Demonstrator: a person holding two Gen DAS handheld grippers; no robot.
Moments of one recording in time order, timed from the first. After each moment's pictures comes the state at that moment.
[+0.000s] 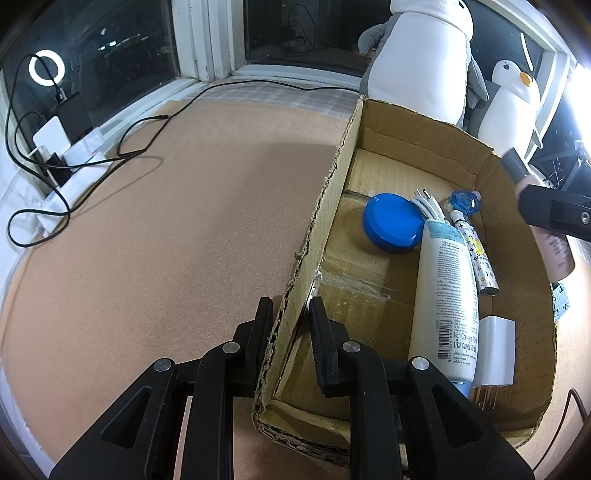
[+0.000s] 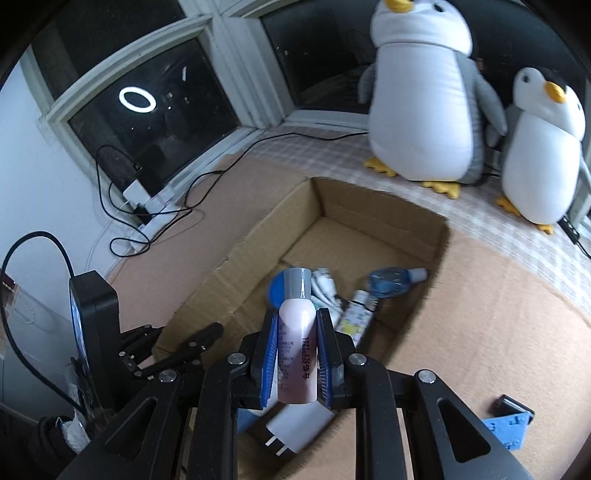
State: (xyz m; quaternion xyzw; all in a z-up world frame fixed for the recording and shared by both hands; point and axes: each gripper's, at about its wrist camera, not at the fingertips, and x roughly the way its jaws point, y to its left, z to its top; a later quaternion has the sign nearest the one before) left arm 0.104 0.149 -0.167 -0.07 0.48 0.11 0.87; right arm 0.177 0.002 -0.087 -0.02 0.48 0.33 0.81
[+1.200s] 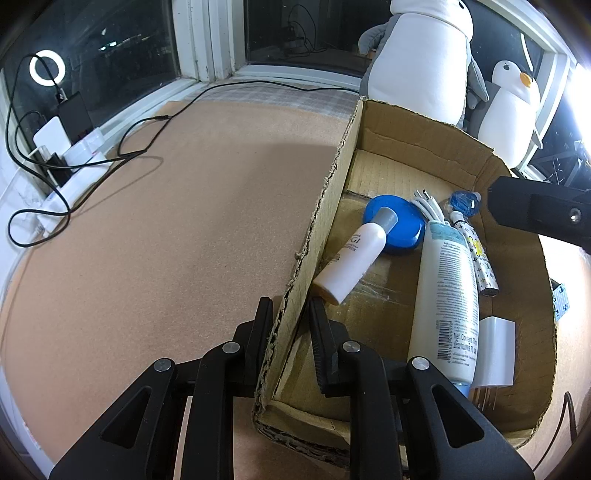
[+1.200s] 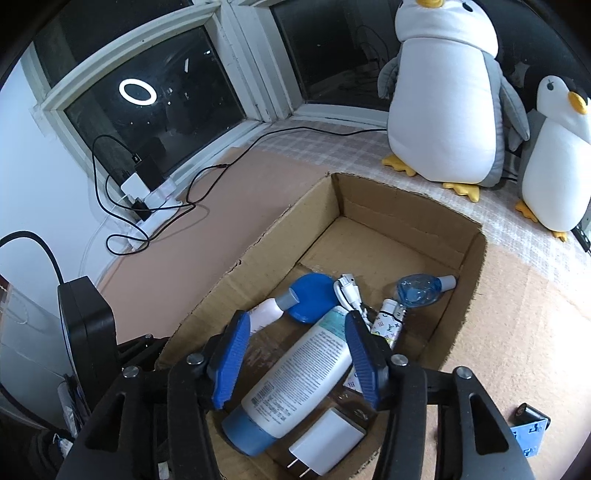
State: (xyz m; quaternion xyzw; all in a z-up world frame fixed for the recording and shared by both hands) left arm 0.105 0.147 -0.168 -0.07 0.47 0.11 0.87; right arm 0.178 0.023 -0.095 -0.03 0.48 0.32 0.82
